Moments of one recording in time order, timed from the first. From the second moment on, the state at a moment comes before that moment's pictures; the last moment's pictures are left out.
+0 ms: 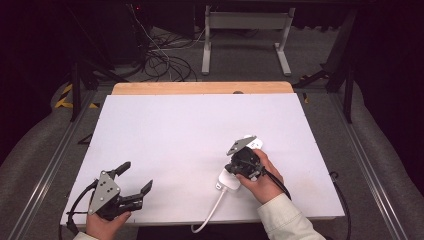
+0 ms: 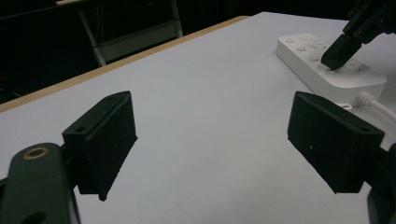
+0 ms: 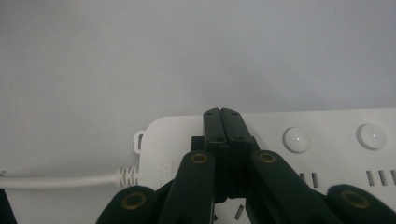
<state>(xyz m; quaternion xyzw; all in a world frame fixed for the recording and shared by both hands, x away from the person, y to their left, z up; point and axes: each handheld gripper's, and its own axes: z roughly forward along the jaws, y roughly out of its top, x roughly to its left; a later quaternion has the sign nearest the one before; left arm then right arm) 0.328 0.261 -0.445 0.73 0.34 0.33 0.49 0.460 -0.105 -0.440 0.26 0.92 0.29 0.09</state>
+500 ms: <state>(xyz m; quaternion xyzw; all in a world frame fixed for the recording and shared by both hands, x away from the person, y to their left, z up) 0.328 0.261 -0.445 0.73 0.34 0.33 0.49 0.460 -0.104 -0.442 0.26 0.92 0.29 0.09</state>
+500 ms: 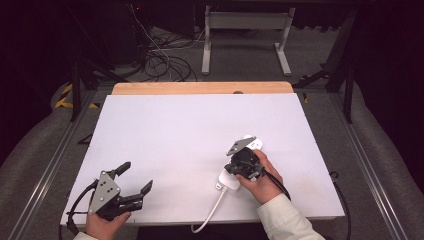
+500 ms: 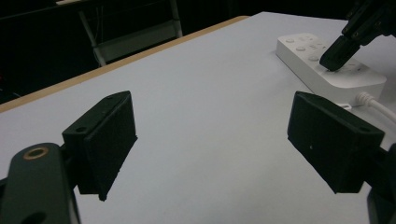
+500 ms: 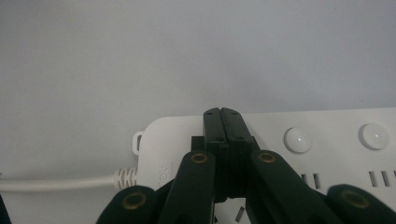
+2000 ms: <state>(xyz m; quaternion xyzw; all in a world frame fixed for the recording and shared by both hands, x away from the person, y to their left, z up) 0.327 0.260 -0.445 0.73 0.34 0.33 0.49 0.454 -0.104 -0.448 0.27 0.91 0.30 0.10</state>
